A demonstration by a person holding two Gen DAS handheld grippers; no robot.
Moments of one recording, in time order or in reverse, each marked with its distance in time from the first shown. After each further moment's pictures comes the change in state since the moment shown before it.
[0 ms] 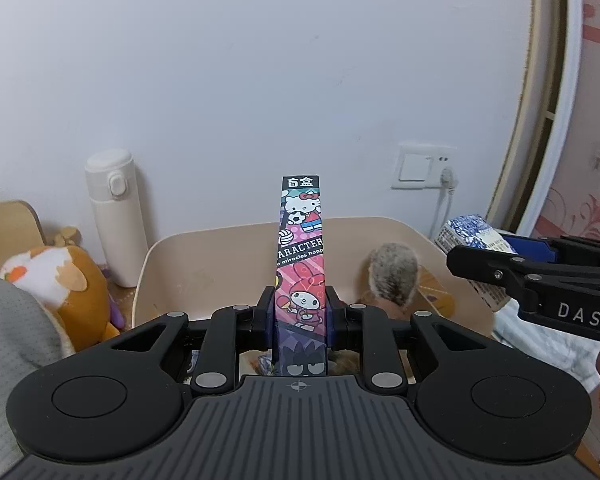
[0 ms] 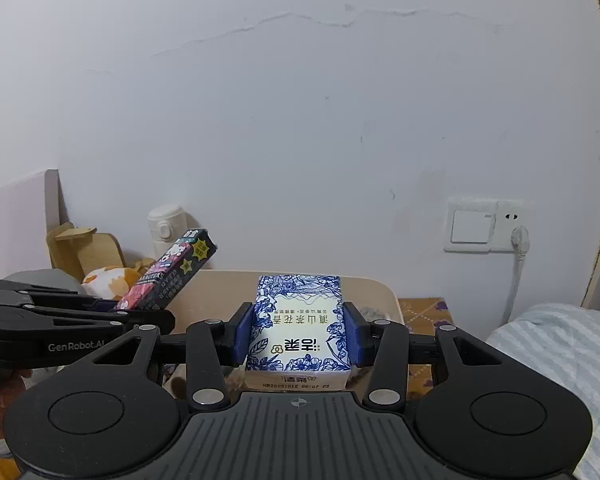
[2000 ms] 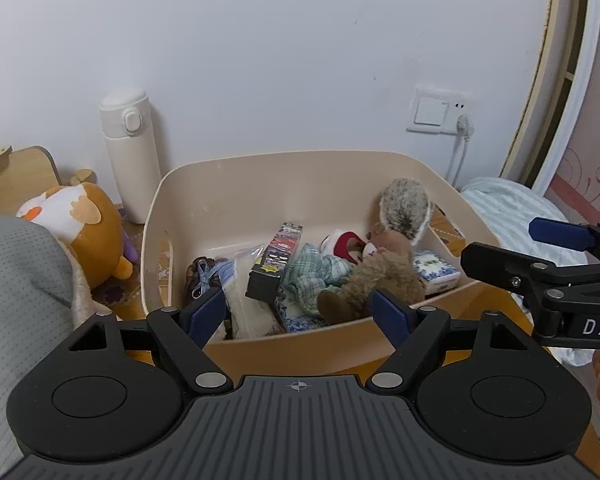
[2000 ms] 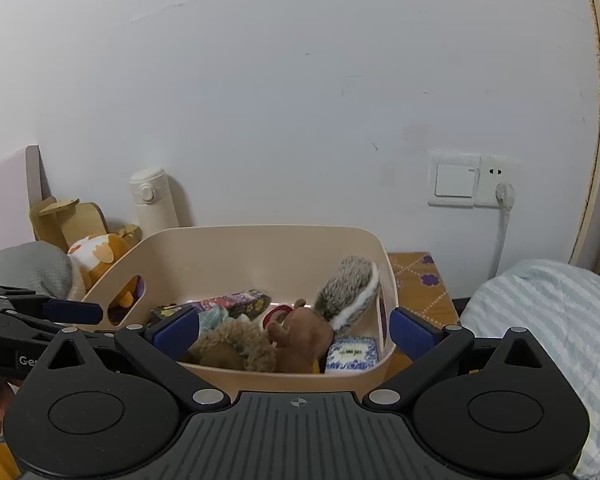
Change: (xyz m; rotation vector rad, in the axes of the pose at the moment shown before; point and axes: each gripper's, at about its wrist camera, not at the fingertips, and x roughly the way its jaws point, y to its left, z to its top) left arm -0.015 -0.009 -0.026 -0.008 0.152 0.054; right arm -0.005 0.004 -0.031 0.036 0.089 -0.053
